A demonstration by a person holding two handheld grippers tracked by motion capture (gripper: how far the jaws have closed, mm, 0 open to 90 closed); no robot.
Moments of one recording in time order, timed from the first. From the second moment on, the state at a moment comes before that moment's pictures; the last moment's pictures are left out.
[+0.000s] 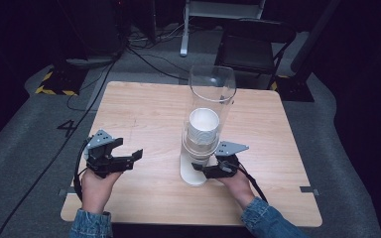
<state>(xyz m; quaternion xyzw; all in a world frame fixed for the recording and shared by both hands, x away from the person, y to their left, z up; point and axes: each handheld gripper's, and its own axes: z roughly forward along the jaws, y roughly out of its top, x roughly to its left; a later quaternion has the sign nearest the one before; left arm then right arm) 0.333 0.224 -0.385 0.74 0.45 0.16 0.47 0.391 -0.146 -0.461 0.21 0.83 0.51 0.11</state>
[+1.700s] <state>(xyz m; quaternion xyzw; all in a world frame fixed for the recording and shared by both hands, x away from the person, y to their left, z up) 0.373 0.198 -0.389 0.76 0.43 0.13 0.47 0.377 -0.211 -0.451 0.27 0.83 0.46 0.17</state>
